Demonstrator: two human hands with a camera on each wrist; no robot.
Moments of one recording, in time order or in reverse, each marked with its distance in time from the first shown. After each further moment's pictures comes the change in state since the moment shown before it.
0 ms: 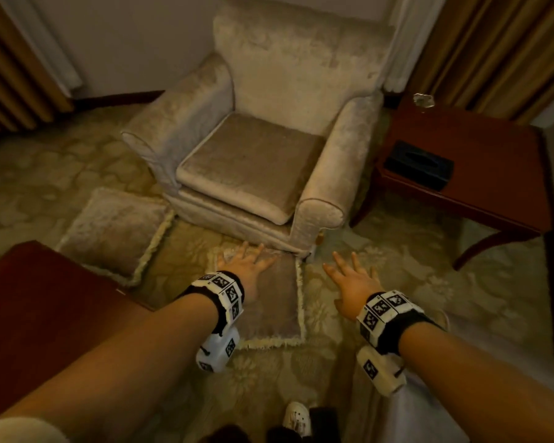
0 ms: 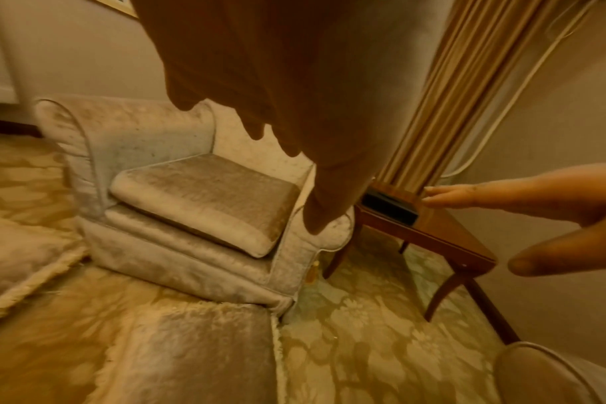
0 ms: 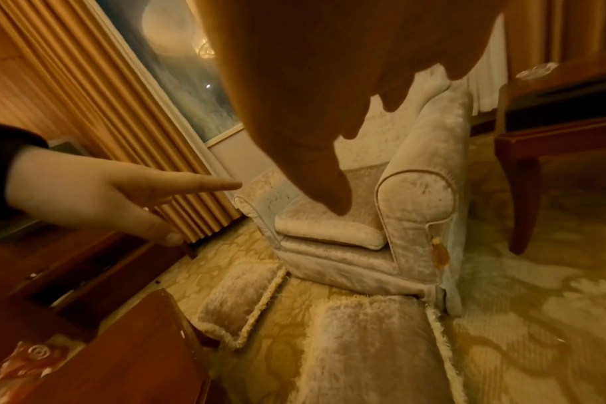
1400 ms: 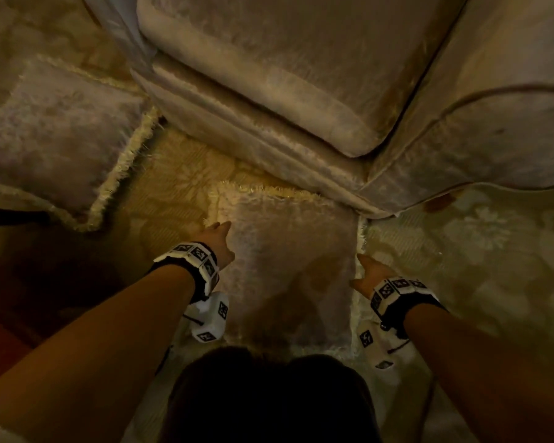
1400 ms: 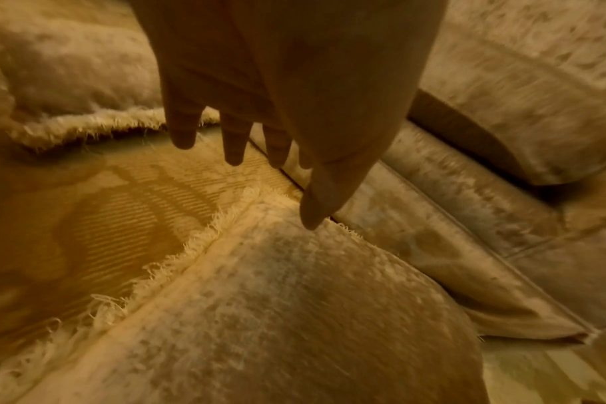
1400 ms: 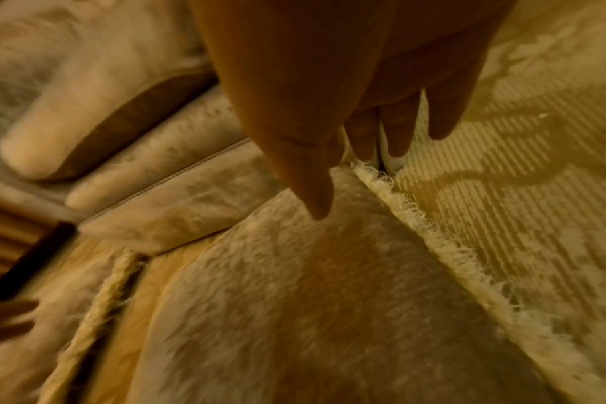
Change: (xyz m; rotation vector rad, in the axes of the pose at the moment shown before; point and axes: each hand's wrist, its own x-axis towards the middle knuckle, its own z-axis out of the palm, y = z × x) left_hand 0.416 -0.221 0.221 -0.390 -0.204 -0.368; right_hand 0.479 0.000 0.259 0.343 -0.293 0.204
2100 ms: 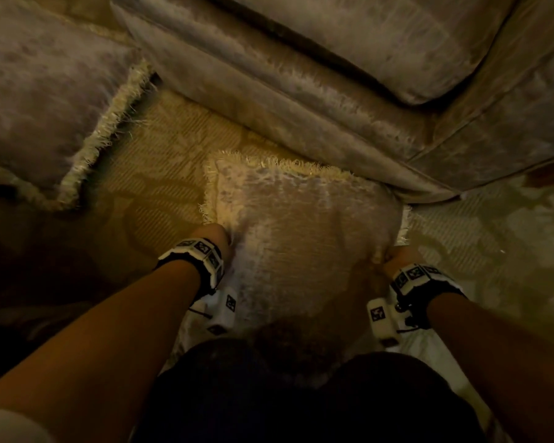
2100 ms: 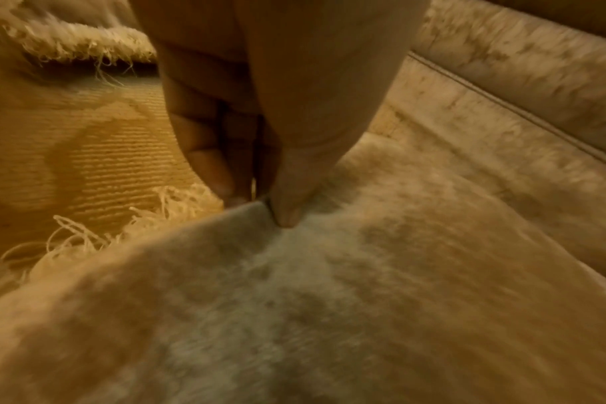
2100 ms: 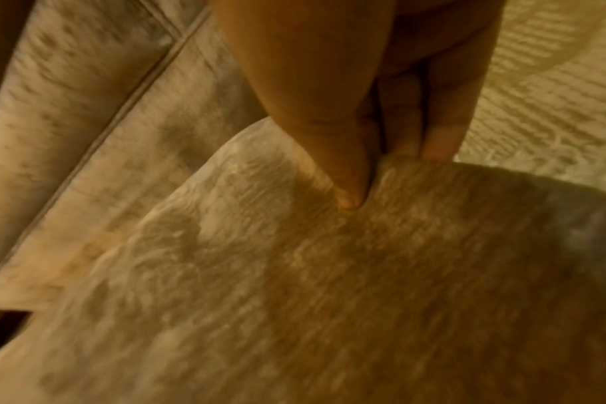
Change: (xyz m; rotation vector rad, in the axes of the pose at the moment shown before) left_hand 0.125 -0.029 0.077 0.001 0.009 -0.121; right_hand 0.140 0.015 0.063 0.249 0.153 0.172
